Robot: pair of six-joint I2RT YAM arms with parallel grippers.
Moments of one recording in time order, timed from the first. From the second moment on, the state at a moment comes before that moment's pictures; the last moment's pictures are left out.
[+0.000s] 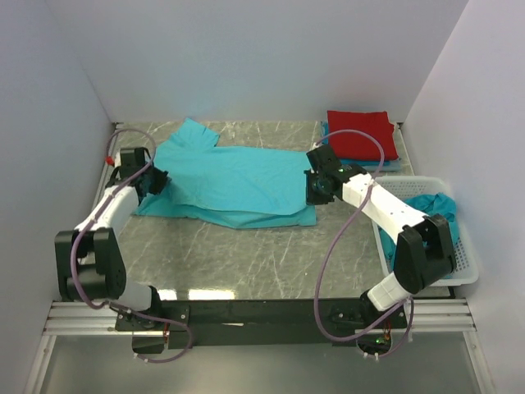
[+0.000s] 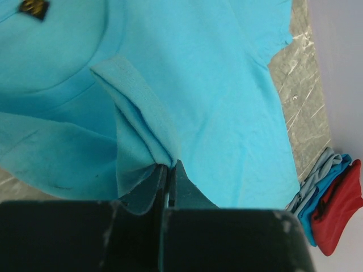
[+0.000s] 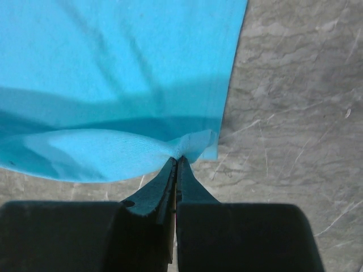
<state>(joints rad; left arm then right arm) 0.08 1.44 0.94 -0.24 0.02 -0.98 0.45 1.53 1.17 -0.69 0.08 0.42</state>
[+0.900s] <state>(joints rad) 0.05 2.07 1.60 -0.40 0.08 -0.77 0.31 1.89 1.47 -0.70 0.15 0.44</state>
